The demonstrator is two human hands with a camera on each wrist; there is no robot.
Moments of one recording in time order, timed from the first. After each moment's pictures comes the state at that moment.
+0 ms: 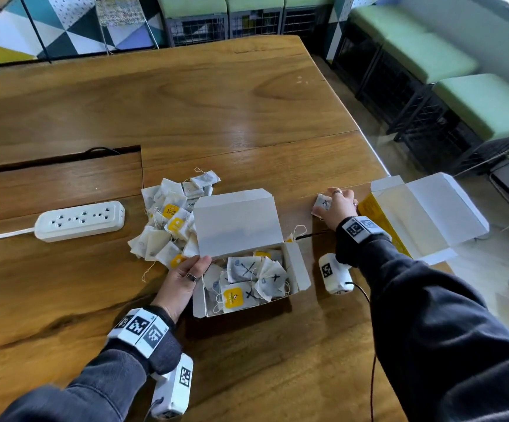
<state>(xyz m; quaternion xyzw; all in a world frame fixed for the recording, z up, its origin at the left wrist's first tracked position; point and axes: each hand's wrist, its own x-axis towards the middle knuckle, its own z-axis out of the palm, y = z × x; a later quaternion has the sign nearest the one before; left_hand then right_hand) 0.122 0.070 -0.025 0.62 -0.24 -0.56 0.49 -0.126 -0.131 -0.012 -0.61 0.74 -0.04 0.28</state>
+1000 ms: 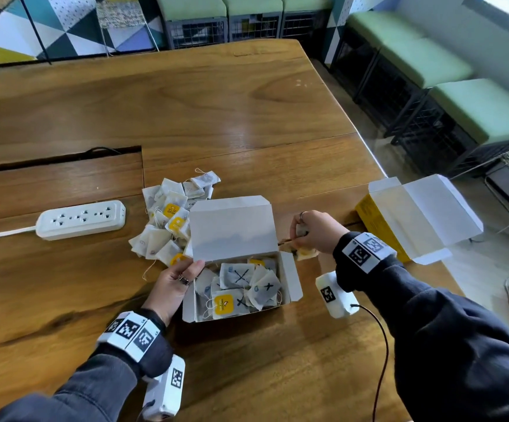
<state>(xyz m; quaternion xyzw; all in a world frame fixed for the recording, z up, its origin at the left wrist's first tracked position) 0.135 0.081 -0.025 0.61 -0.24 -0.57 0.50 -0.103 -0.075 0.030 -0.78 0.53 0.06 0.33</state>
